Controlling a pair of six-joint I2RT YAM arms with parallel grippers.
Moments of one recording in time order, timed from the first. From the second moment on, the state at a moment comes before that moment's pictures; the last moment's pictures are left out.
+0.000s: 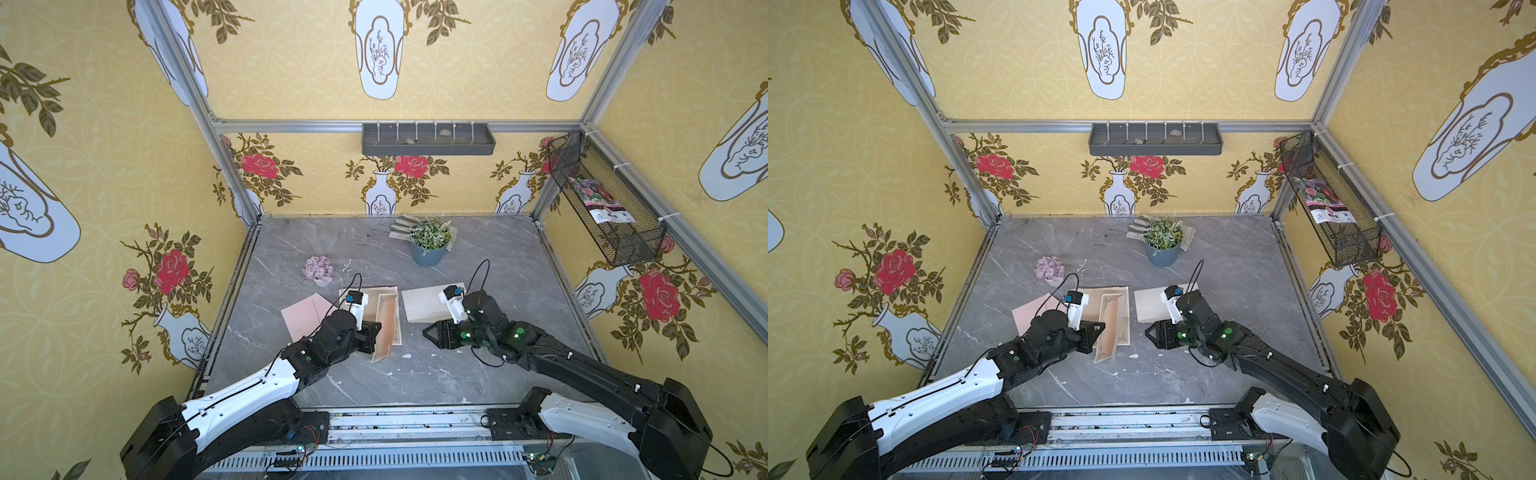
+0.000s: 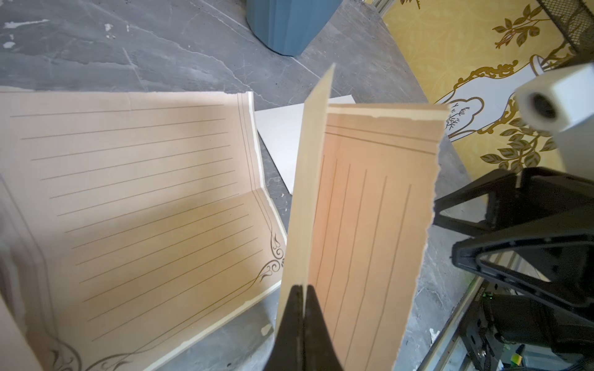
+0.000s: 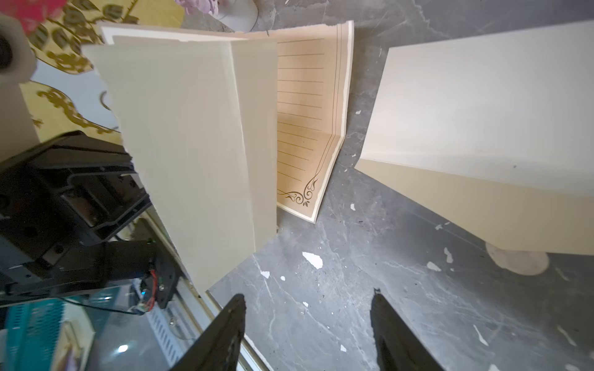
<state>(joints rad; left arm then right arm) -0.84 0.93 0.41 -0.04 0.00 -0.62 0.90 1.06 0.64 -0.34 -0.17 0.54</state>
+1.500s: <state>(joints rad) -0.84 0.62 0.36 -0.24 -0.03 -0.66 0.93 1.72 0.92 -0.34 0.23 0.17</state>
